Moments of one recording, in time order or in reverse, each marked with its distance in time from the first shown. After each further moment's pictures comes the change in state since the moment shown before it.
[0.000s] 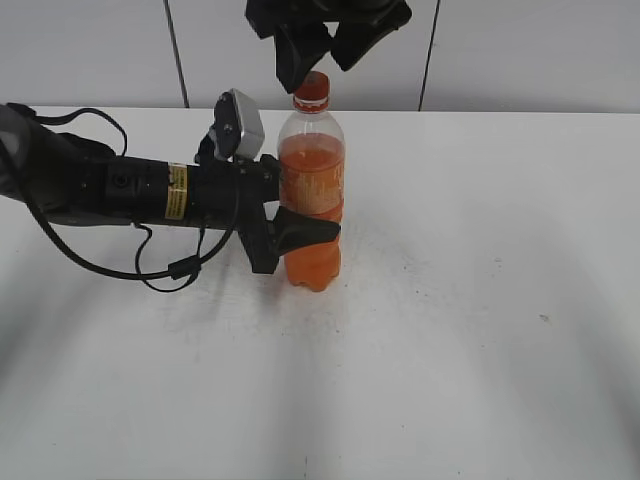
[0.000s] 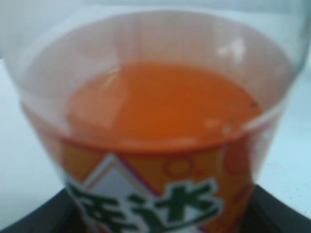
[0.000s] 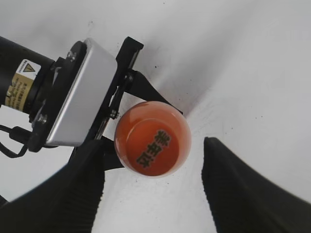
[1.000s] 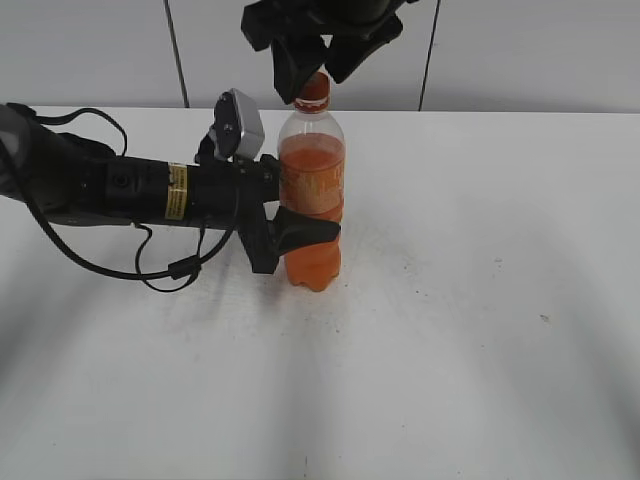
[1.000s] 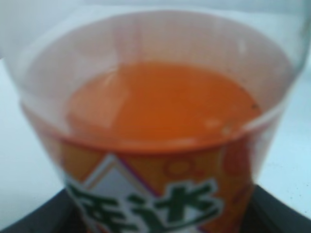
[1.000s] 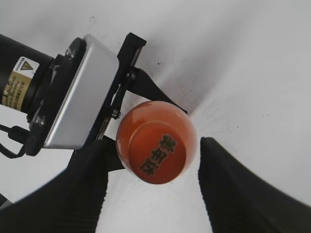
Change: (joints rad) left arm 0.000 0.000 0.000 -0.001 0.000 0.000; right arm 0.000 0.017 0.000 0.009 0.000 0.000
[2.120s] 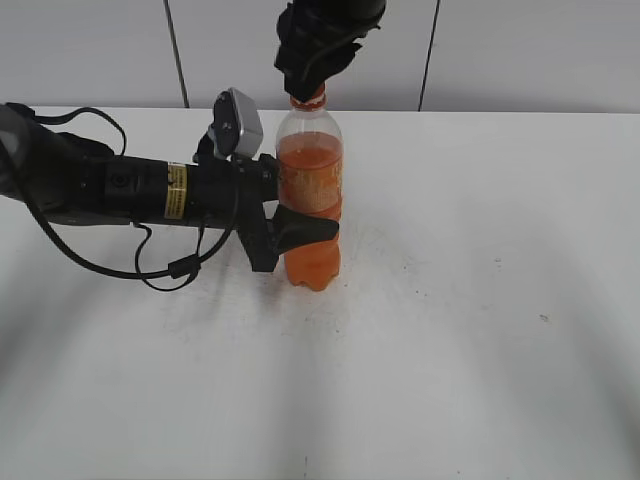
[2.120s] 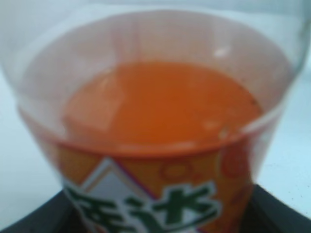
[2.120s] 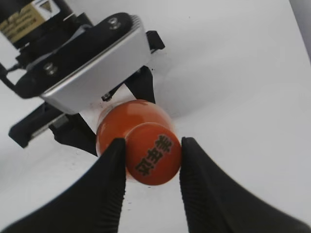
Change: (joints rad) left arm 0.001 0.000 0.000 0.001 0.002 -0.006; right arm 0.000 0.016 -0.010 -0.005 -0.009 -0.410
